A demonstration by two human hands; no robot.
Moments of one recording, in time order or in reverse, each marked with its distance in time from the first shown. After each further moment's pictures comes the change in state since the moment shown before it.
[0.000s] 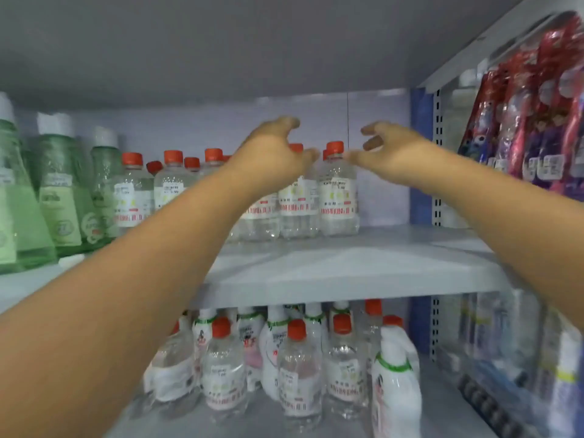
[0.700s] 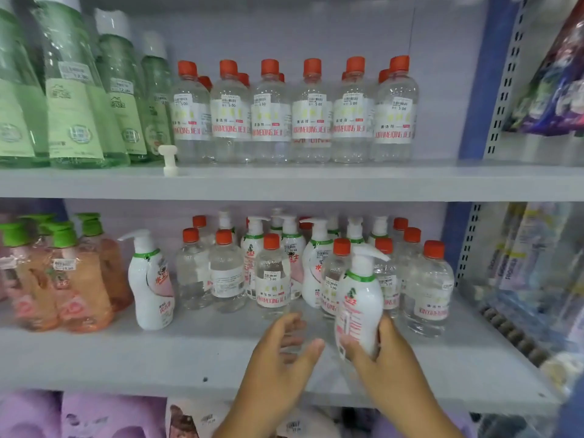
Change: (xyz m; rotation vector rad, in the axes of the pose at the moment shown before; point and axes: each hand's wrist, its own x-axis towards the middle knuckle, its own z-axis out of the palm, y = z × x) left_hand -0.344 -0.149 0.114 -0.587 -0.187 -0.606; right_hand -0.302 0.049 0.233 0.408 -0.232 0.409
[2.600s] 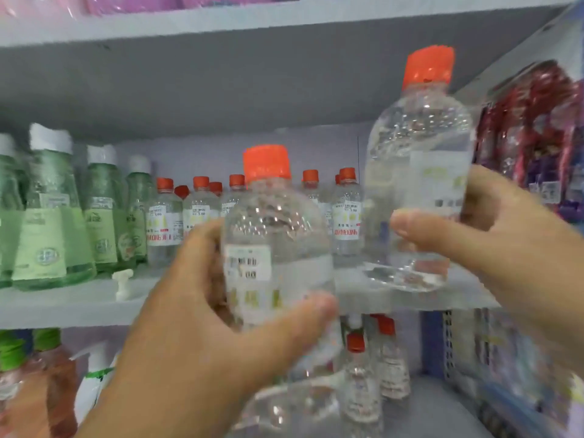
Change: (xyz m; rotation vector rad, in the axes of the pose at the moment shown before) left_hand -0.034 0.262 -0.052 0.089 0.078 0.537; right_hand -0.002 -0.235 -0.200 0.051 0.060 -0.481
